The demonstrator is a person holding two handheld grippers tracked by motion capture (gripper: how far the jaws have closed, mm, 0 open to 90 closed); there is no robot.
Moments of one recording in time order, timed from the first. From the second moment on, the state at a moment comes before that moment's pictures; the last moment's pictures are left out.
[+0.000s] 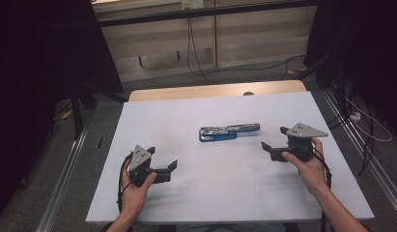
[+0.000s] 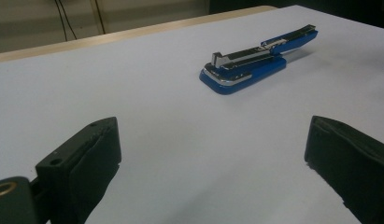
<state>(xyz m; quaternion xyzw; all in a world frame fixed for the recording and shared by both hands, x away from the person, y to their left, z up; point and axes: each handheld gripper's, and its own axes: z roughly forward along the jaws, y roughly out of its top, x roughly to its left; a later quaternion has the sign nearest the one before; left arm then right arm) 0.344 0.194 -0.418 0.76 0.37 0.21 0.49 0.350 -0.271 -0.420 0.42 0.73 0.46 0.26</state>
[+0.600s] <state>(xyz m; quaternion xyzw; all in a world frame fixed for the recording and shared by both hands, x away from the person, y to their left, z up) 0.333 0.205 -0.417 0.76 0.37 0.22 0.49 0.356 -0.284 -0.421 0.44 0.78 0.41 0.19</state>
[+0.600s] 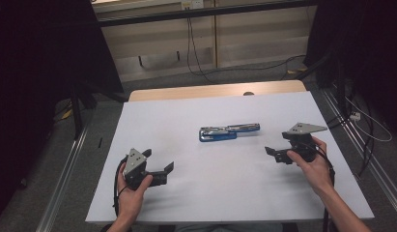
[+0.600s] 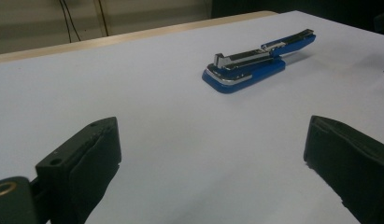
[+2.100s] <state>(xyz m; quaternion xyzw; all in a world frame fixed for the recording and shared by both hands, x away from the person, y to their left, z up) 0.332 0.203 -0.418 0.76 0.37 0.23 0.49 0.366 -0.312 -0.425 0.35 0.89 0.27 0.08</state>
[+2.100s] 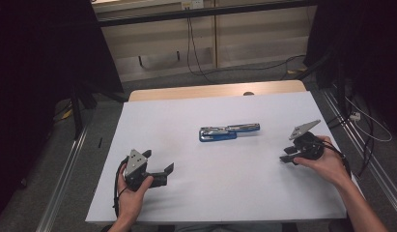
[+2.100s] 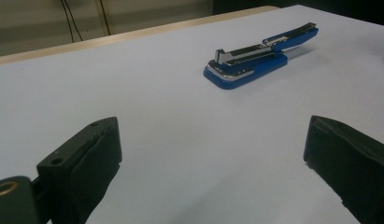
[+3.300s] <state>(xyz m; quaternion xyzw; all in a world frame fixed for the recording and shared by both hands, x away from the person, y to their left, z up) 0.331 0.203 -0.417 0.76 0.37 0.22 0.49 0.367 -0.305 -0.428 0.35 0.90 0.25 0.06</state>
